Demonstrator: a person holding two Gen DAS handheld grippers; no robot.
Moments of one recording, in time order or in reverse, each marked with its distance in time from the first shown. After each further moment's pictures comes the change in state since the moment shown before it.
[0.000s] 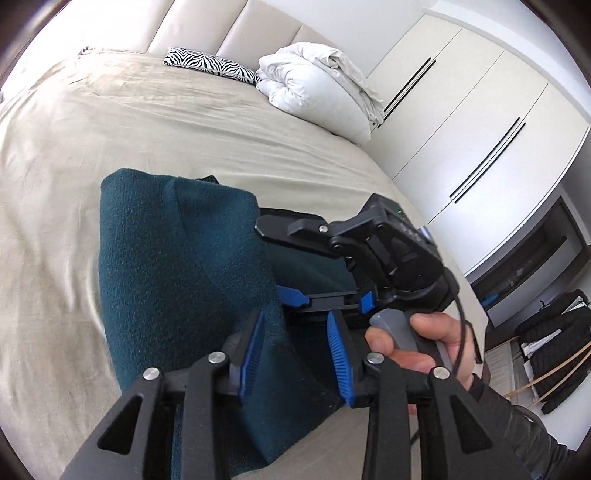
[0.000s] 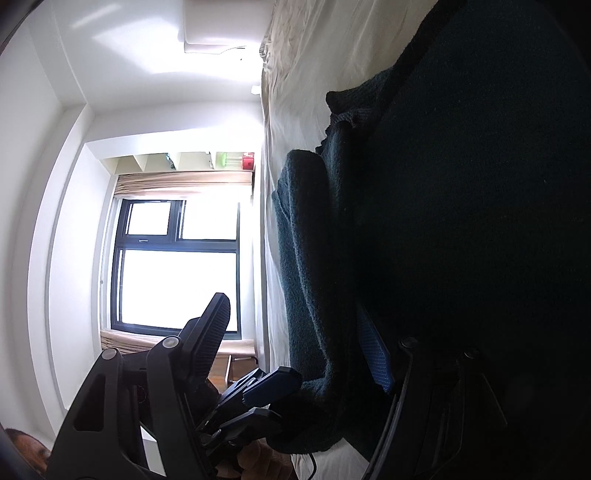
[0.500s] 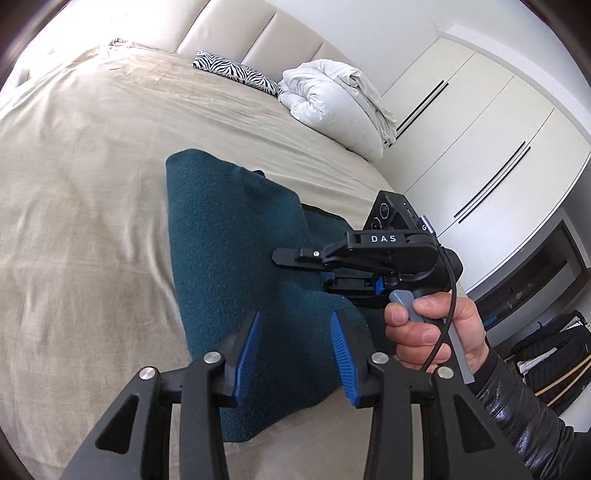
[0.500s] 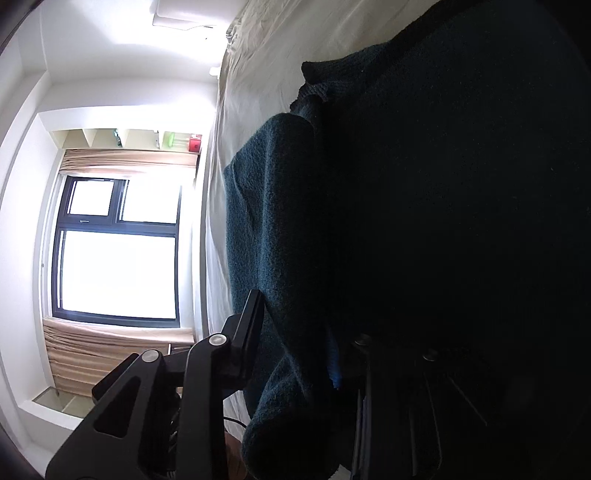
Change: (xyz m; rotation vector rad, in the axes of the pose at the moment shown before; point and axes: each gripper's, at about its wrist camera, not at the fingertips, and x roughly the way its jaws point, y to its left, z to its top) left arm -0.042 0.030 -0.033 -0.064 -0.050 0.053; right arm 0.035 0.016 -0.021 -0.052 0.048 -0.294
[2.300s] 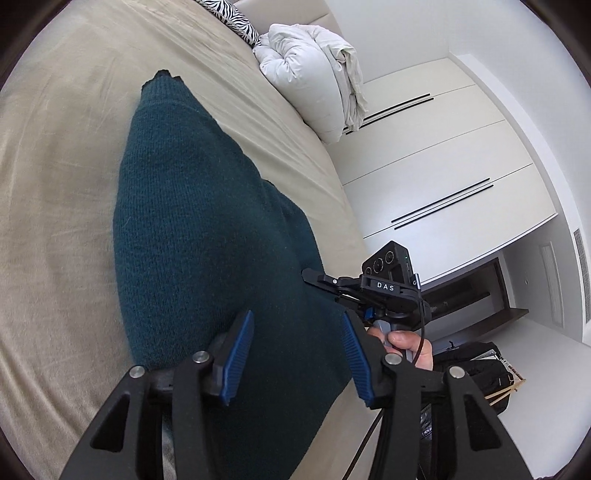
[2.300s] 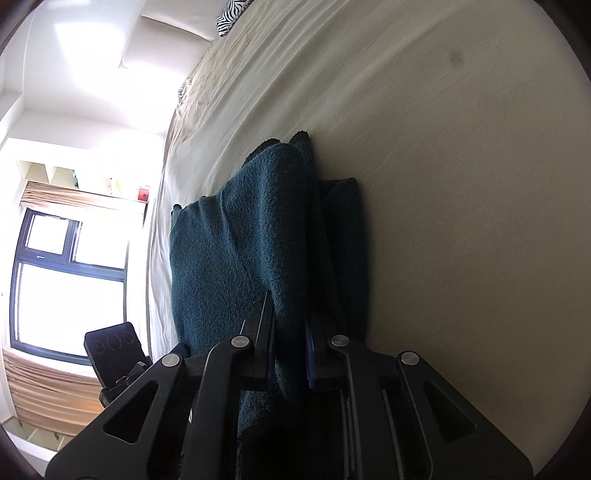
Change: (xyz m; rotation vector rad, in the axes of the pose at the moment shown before) left arm 0.123 -0.003 0.031 -0.210 0.157 -0.348; right arm -0.181 -0.030 -0.020 0.031 -0.206 -0.196
